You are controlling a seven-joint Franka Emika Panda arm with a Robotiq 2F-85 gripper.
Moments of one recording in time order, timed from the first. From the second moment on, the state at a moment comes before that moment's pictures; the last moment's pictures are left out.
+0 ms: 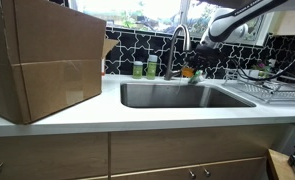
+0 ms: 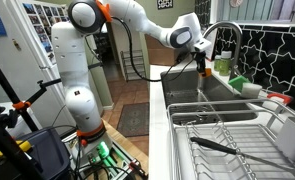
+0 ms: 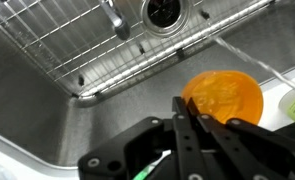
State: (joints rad) arm -0.21 0.14 -0.26 -1.96 0.00 2.44 0.79
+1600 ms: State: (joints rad) arm -0.08 -0.04 -0.28 -2.15 -1.53 2.22 1.43
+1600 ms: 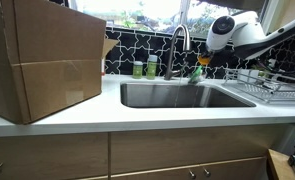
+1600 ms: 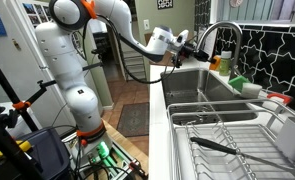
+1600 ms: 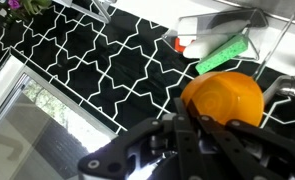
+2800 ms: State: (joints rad) arm -0.17 -0.08 -0.25 -2.19 -0.87 2.38 1.27
